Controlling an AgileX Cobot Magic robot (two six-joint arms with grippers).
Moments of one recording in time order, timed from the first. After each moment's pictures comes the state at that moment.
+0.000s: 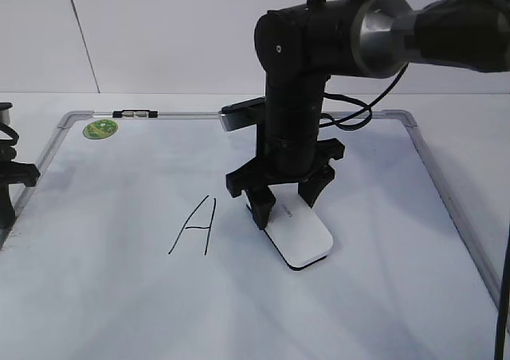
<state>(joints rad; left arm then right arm) -0.01 1.87 -1.12 -0.06 0.80 -0.03 0.60 2.19 -1.77 0.05 1.23 0.09</state>
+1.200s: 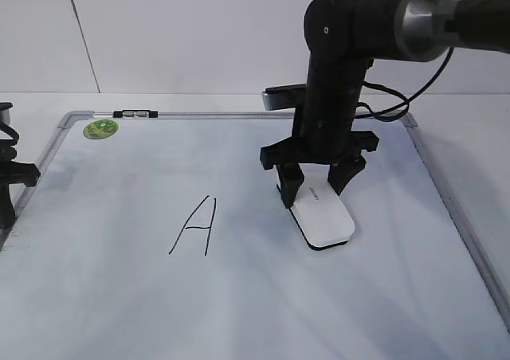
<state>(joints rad) -0.01 1.87 -1.12 -0.06 0.80 -0.03 0.47 2.19 -1.77 0.08 1.23 0.12</state>
